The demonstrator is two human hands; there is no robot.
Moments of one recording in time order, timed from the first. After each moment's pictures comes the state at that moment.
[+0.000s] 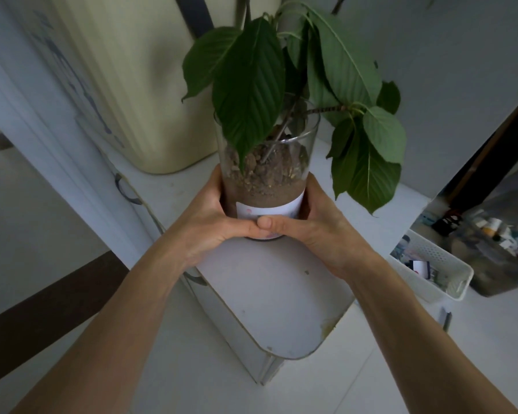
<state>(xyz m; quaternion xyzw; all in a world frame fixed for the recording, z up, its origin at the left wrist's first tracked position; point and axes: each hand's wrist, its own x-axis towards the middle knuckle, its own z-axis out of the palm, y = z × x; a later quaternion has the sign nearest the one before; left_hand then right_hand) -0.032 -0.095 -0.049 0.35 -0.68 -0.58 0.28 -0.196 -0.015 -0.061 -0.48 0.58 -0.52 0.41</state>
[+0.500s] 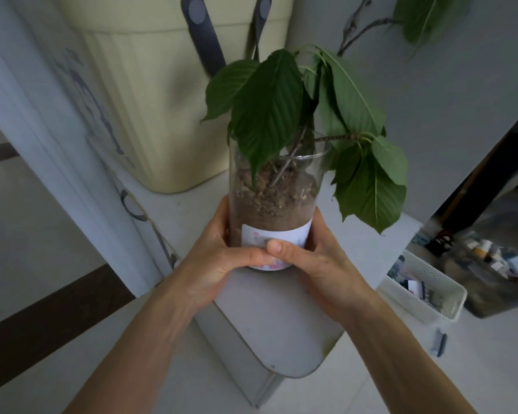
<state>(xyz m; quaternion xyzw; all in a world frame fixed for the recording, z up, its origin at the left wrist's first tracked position) -0.028 -0.078 -0.062 0.28 -0.59 -0.68 0.33 -0.179 0.006 -0.058 -0.41 0.48 -0.61 0.49</state>
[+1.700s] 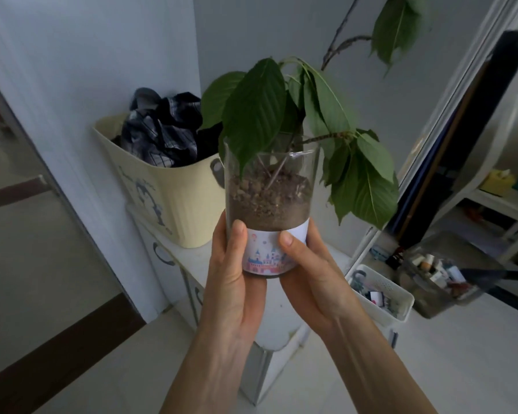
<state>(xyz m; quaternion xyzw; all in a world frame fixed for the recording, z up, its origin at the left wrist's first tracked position) -0.011 0.039 0.157 0.15 -0.32 -0.80 0.49 -0.109 0.085 0.163 -0.30 0.36 -0.70 0.54</state>
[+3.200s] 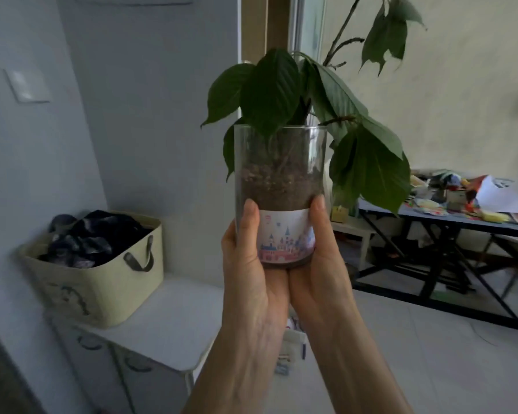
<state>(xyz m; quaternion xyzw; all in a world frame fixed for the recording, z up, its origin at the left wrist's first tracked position) -0.010 0.333 0.427 0.04 -0.22 -0.91 0.36 -0.060 0.367 0.419 -0.22 0.24 -0.89 0.33</state>
